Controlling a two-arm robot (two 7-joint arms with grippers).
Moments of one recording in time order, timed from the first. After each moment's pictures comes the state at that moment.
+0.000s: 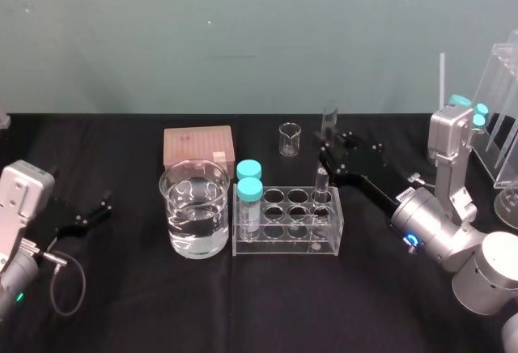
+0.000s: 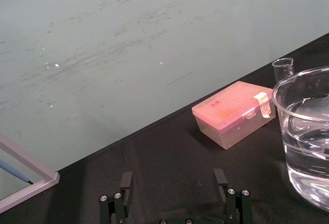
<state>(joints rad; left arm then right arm) -0.20 0.60 0.45 -1.41 -0.25 -0.12 0.03 0.33 0.30 -0.28 -1.25 0.41 -0.21 0.48</state>
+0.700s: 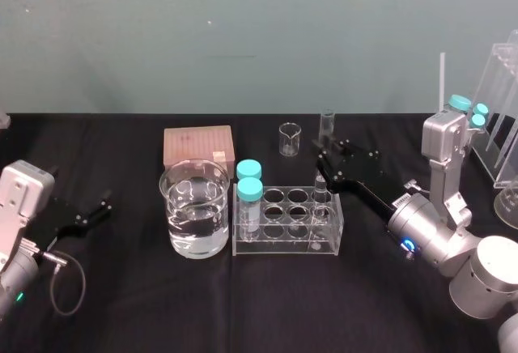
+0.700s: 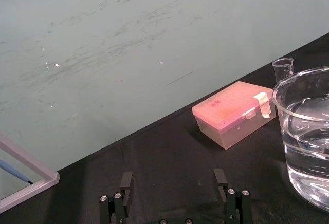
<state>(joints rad) -0.20 0.60 0.45 -1.41 -0.25 -0.12 0.03 0.34 0.29 -0.29 -1.22 0.40 -0.21 0.48</state>
